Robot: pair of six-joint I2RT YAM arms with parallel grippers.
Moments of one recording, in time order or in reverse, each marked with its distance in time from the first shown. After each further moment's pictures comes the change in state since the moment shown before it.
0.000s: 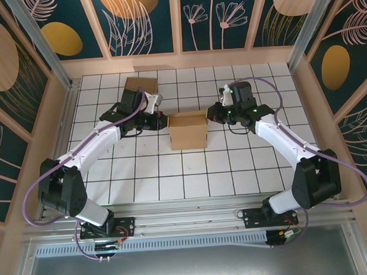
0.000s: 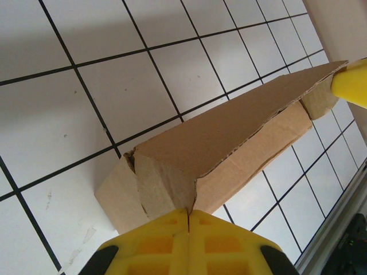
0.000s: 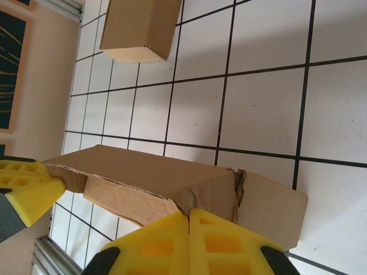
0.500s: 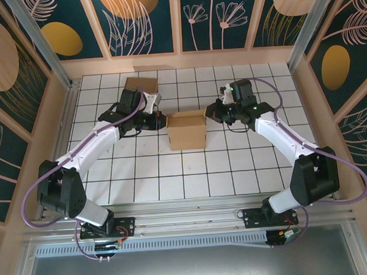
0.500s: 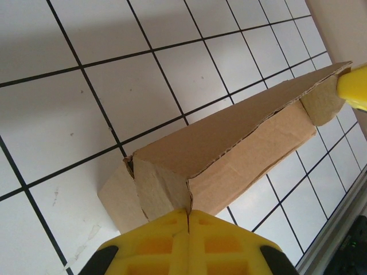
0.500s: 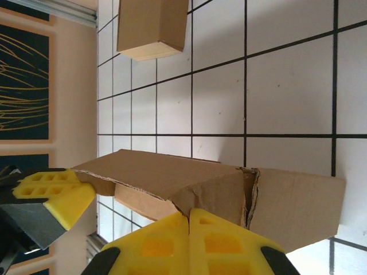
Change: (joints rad) left arm 0.006 -0.015 0.000 -0.014 -0.015 0.000; right arm -0.016 0.025 0.022 0.006 -0.102 0.158
